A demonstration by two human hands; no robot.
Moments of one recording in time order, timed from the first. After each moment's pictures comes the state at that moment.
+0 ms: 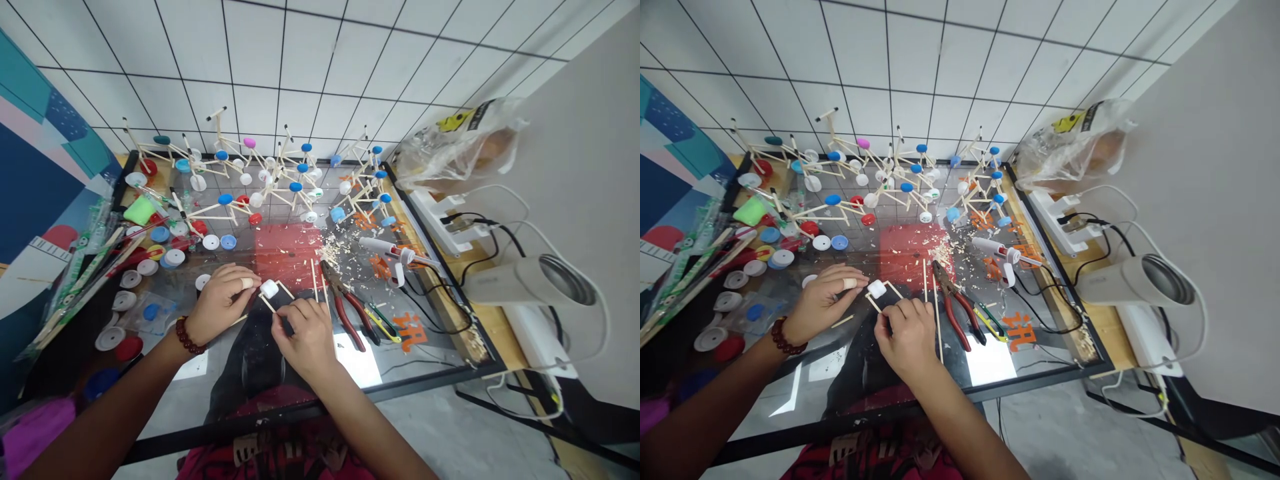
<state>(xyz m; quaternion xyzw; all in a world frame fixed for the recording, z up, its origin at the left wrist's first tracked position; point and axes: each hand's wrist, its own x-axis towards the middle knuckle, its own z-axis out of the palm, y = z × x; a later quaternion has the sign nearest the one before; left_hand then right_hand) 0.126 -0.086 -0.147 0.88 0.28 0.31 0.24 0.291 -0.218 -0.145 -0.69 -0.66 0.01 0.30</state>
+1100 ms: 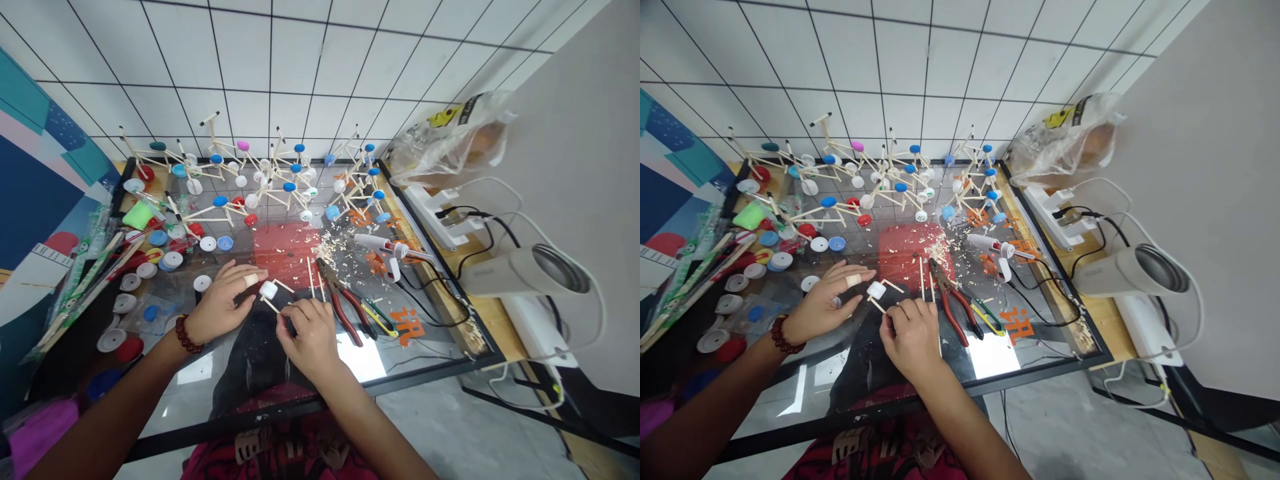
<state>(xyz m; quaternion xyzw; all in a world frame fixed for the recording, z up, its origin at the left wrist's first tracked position) 0.129 -0.090 -0.134 0.91 0.26 0.22 0.25 0.298 -0.228 -0.146 -0.69 -0.66 0.01 0.30</state>
